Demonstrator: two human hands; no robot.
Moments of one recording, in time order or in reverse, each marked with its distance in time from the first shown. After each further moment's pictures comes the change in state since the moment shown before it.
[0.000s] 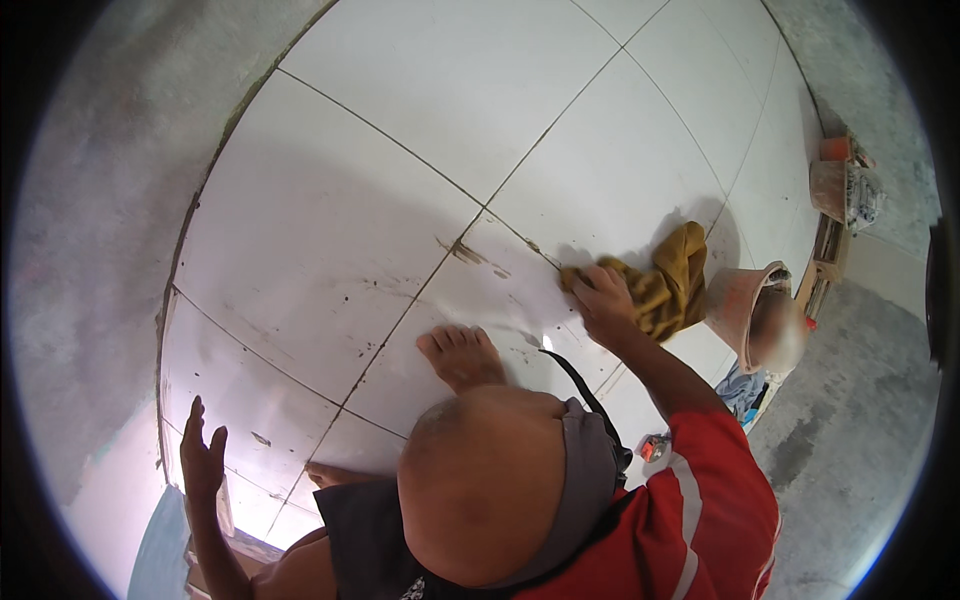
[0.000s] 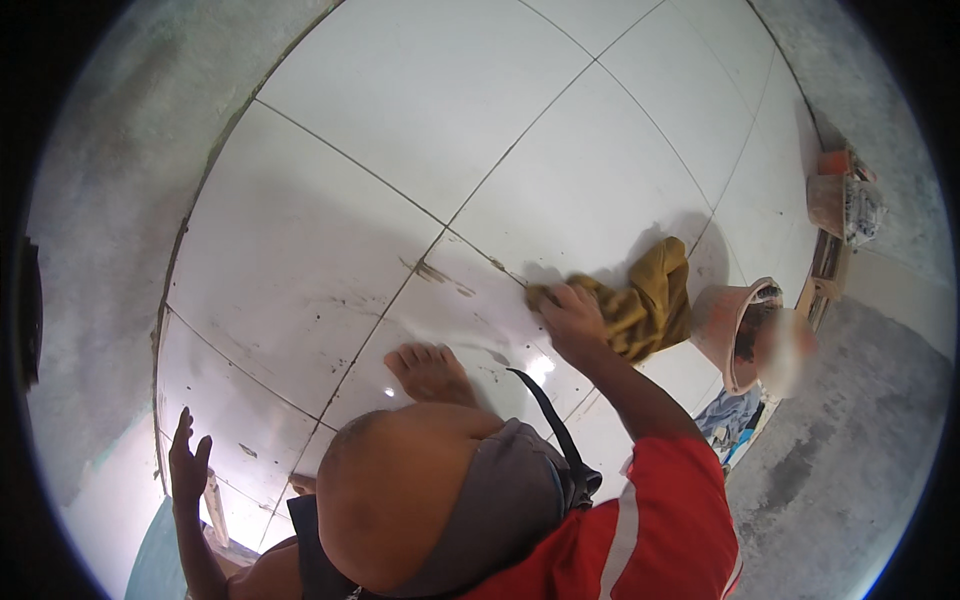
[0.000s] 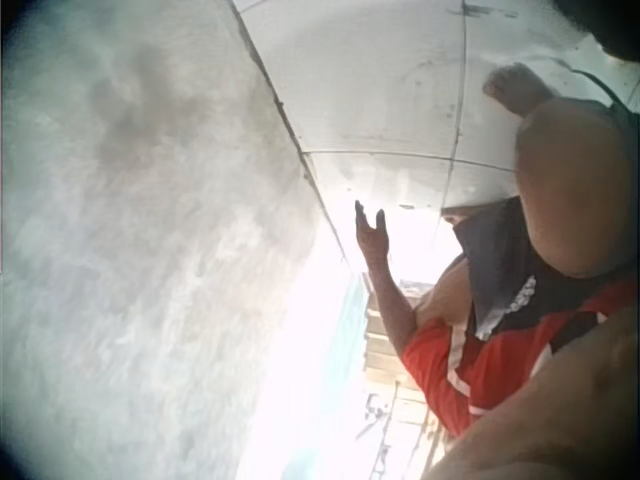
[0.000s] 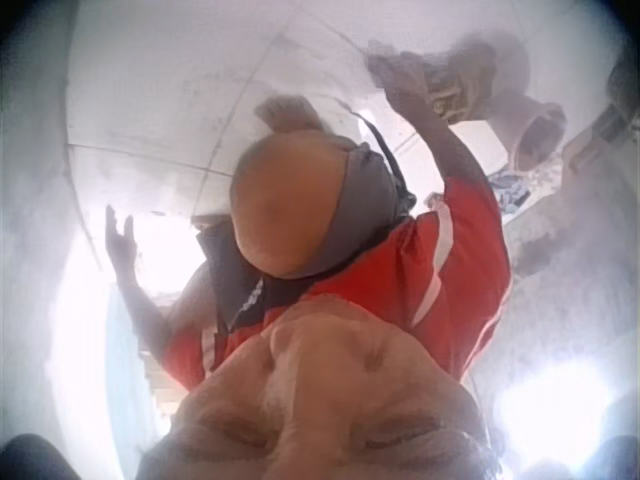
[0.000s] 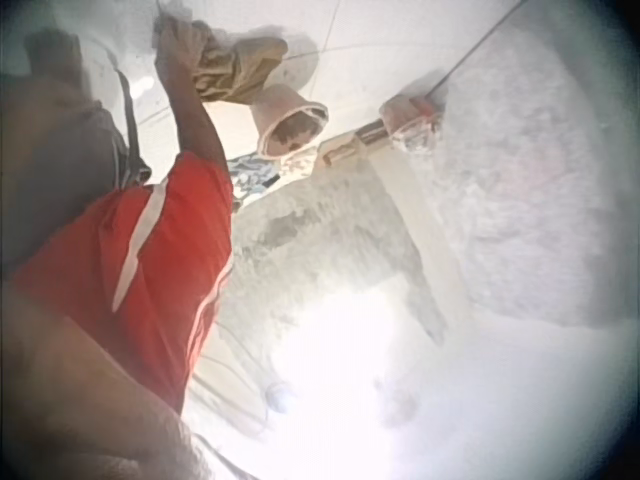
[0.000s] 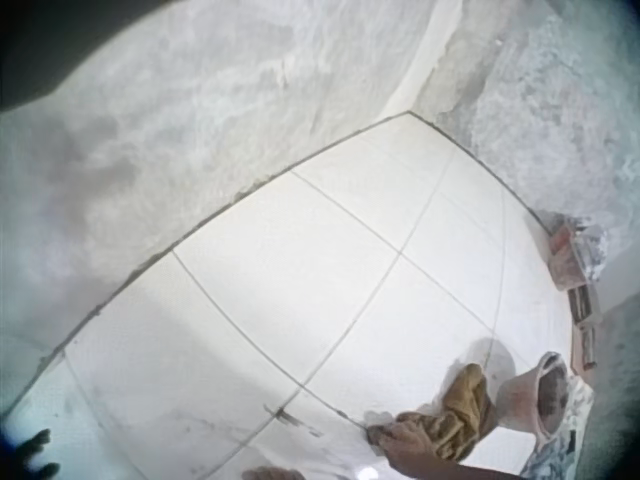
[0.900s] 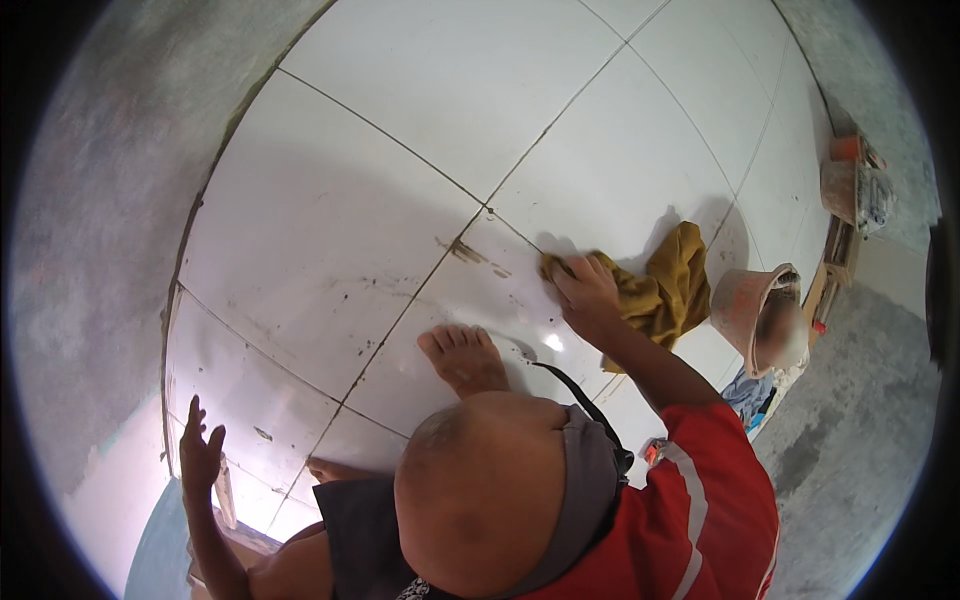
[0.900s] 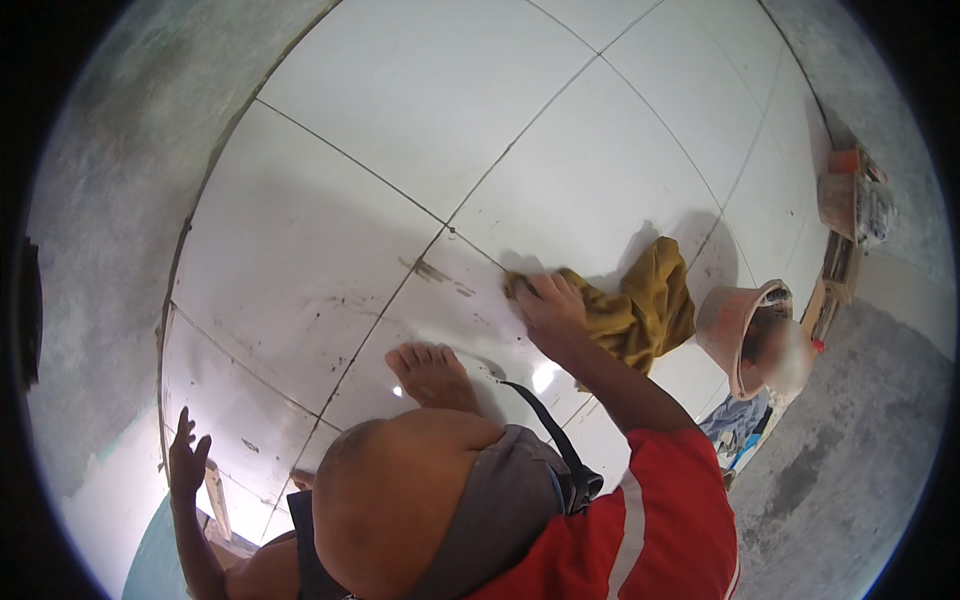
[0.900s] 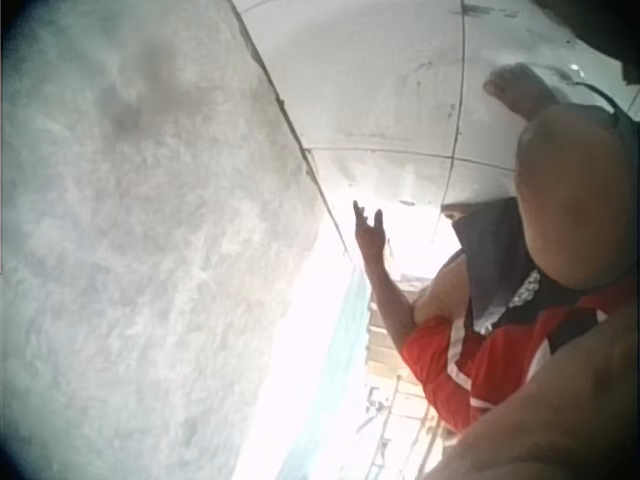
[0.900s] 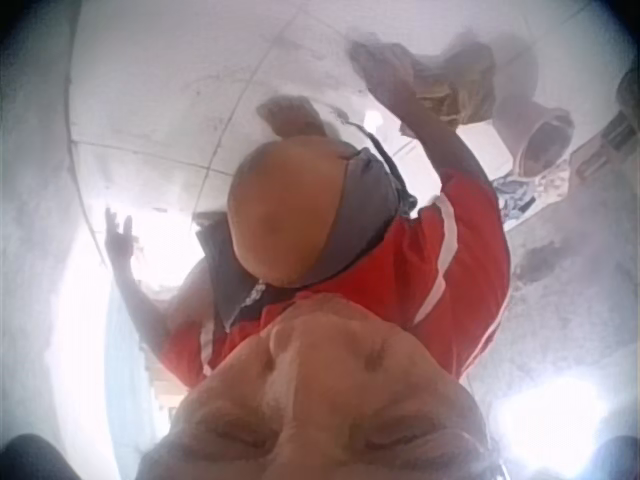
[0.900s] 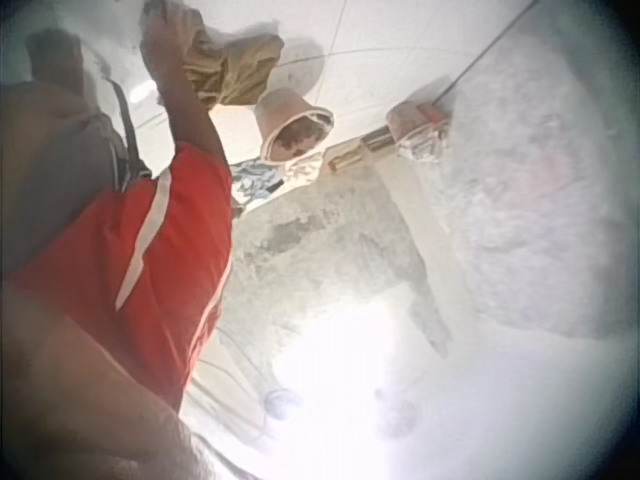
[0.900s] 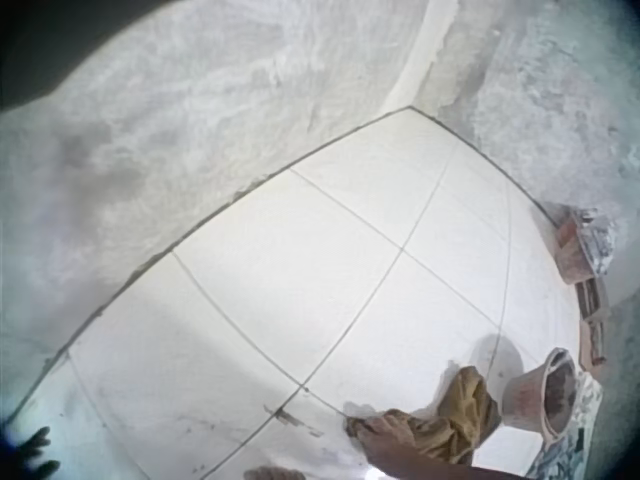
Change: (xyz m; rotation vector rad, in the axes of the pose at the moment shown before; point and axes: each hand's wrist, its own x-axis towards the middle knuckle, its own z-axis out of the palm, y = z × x) left_hand -0.003 -0.015 -0.003 0.047 -0.043 -0.116; right_hand 0.025 -0.020 0.013 -0.016 0.034 0.007
